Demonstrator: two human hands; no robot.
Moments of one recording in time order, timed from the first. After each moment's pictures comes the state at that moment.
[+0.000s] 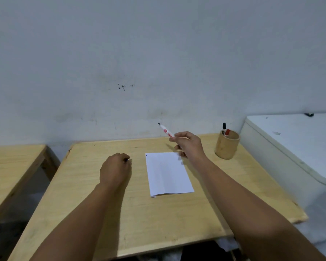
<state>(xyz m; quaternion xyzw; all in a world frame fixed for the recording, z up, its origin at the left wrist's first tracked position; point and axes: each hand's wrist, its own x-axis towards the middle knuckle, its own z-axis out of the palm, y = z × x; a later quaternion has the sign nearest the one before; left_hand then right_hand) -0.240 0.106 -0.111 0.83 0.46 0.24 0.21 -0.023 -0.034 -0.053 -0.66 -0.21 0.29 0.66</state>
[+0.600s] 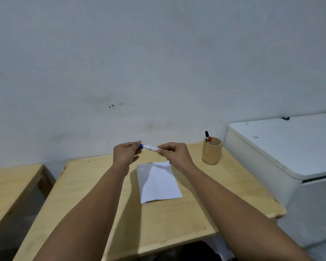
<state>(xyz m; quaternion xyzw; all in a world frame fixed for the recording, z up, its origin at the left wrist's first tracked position) -0.179 0.069 -0.018 0.56 0.39 0.35 0.64 -0.029 -0.059 -0.047 -0.67 -0.35 0.19 0.62</state>
